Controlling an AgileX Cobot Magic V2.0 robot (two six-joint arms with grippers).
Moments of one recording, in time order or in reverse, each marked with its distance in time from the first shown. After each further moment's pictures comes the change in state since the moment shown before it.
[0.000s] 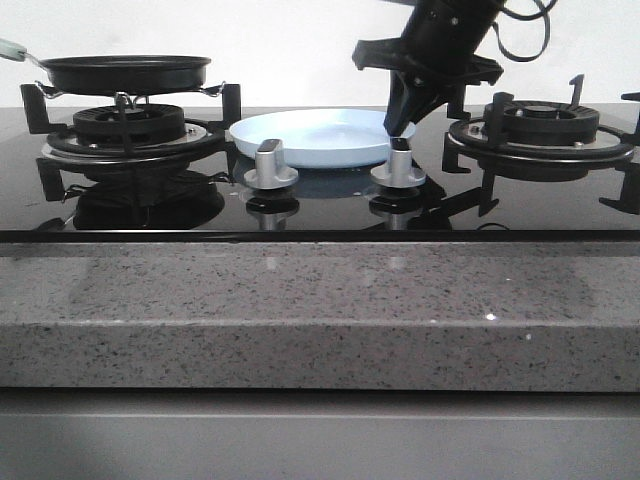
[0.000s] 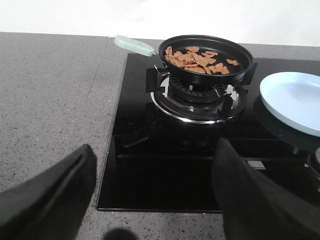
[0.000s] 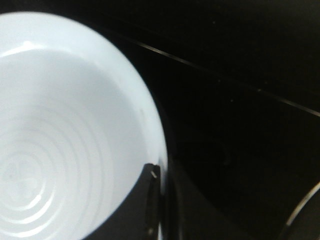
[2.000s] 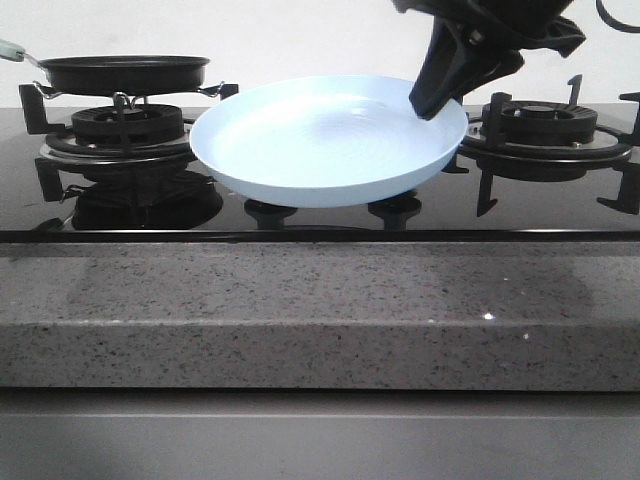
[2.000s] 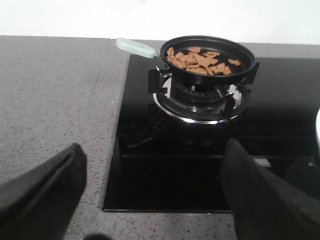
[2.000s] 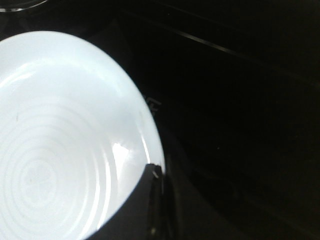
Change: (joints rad) left arm 0.000 0.029 -0.042 0.033 0.041 0.000; right arm 0.063 -0.617 0.839 0.203 -0.321 -0.182
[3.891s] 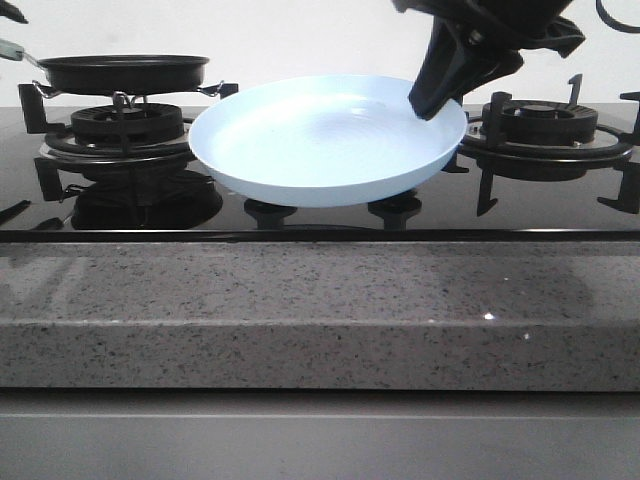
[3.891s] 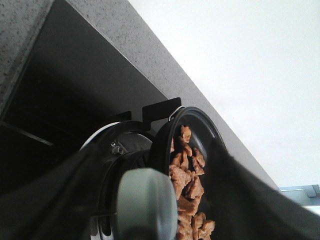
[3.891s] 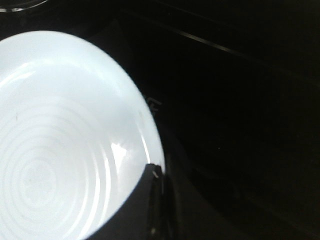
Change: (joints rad) left arm 0.396 1.440 -0.854 -1.457 0.340 0.695; right arm 0.000 0.000 0.002 0.002 0.000 -0.002
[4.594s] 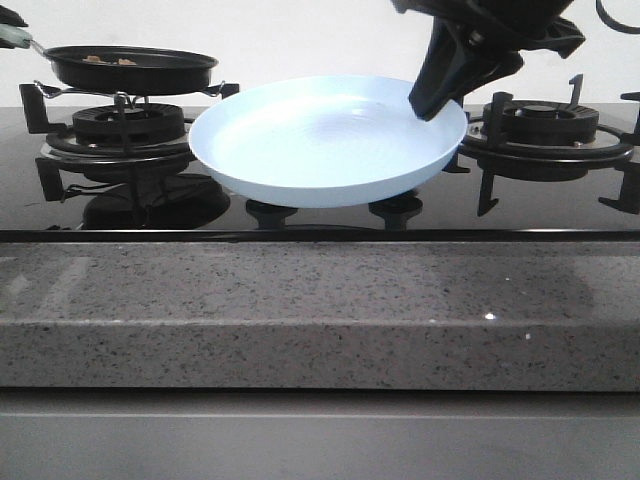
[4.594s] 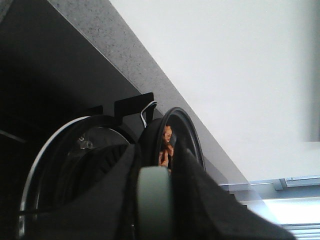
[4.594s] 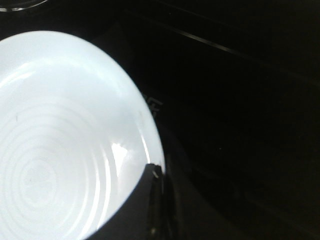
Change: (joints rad) left arm 0.000 0.002 -0.002 -0.076 0.066 0.000; right arm 0.000 0.000 0.000 0.000 0.000 0.000
